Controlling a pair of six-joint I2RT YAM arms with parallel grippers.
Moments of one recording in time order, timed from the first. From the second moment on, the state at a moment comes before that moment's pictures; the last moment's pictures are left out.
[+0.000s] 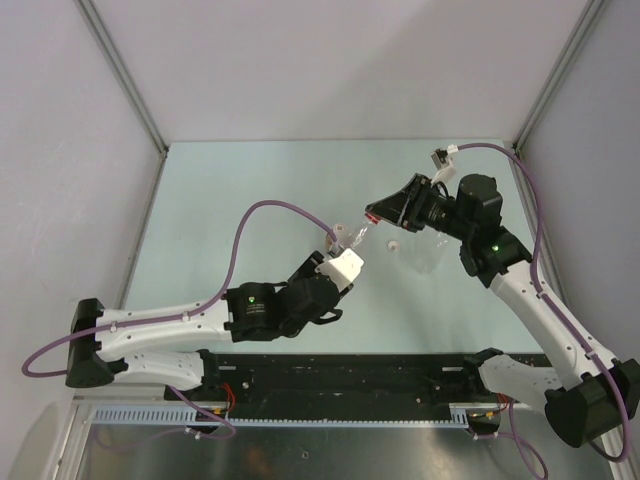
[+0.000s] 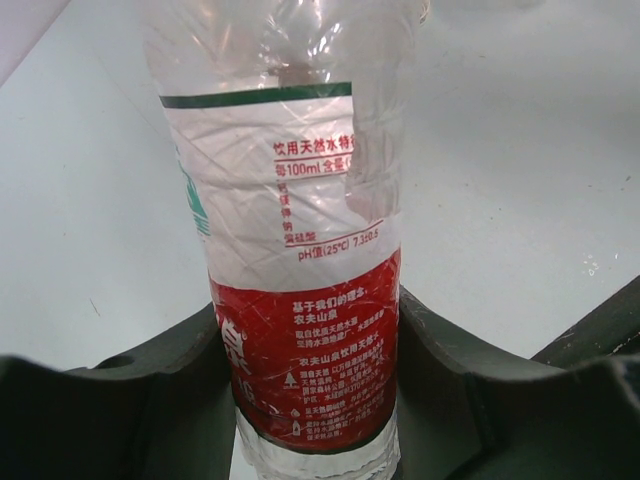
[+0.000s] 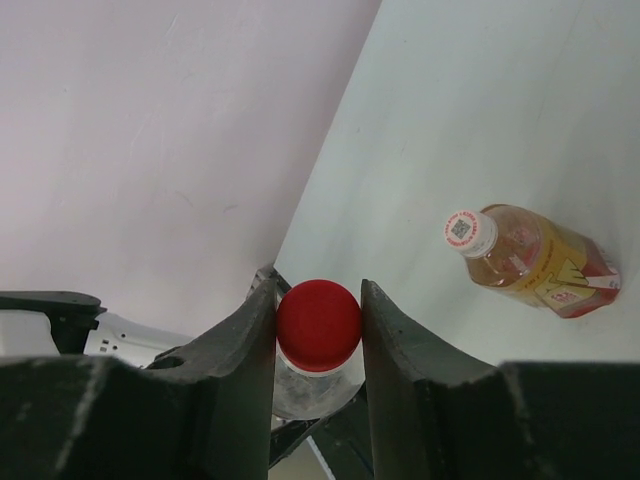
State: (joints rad) left arm -1.34 1.18 1.02 -0.53 -0.71 -0.13; right arm 0.41 1.07 1.02 -0.11 -0.51 0.84
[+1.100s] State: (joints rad) left arm -1.14 0.84 0.82 -0.16 0.20 -0.15; right arm 0.42 0.90 1.00 0.30 -0.87 0.73
